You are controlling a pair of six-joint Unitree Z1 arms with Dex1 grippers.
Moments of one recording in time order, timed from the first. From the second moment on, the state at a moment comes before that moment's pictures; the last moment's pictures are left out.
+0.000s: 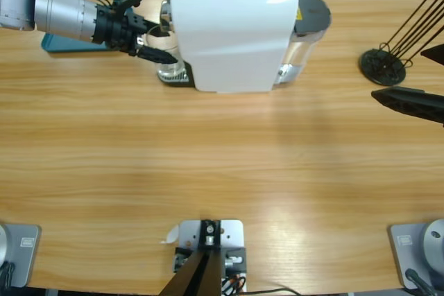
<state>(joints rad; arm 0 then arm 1) -0.47 1.96 -1.05 -0.03 -0.68 0.70 0.92 1.00 -0.79 0.48 -0.30 0.17</state>
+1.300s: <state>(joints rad) -0.40 1.84 -0.95 -0.04 -0.69 0.70 0.92 1.00 -0.82 0.50 -0.30 0.17</state>
